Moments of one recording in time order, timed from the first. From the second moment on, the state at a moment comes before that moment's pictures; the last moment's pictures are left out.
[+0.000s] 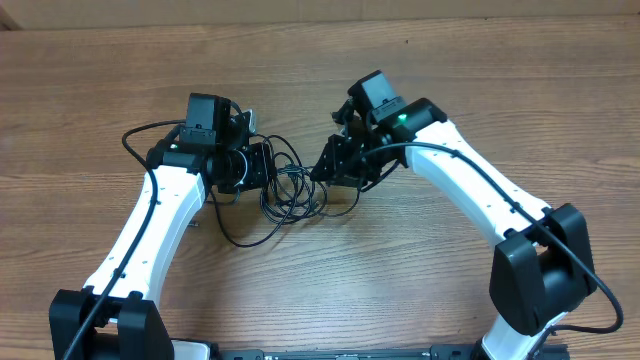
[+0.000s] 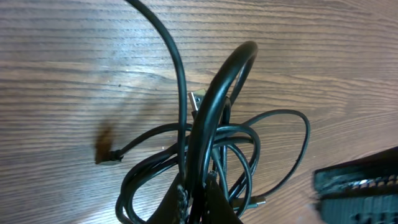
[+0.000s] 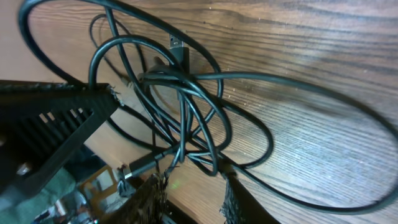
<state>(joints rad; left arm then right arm) -0.15 1.55 1.14 -0.75 0.42 -0.35 0.52 1.87 1.50 -0.87 -0.60 0.57</state>
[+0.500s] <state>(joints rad) -0.15 1.55 1.14 -0.73 0.51 -0.42 0.64 1.87 1.50 -0.83 -0.40 0.67</state>
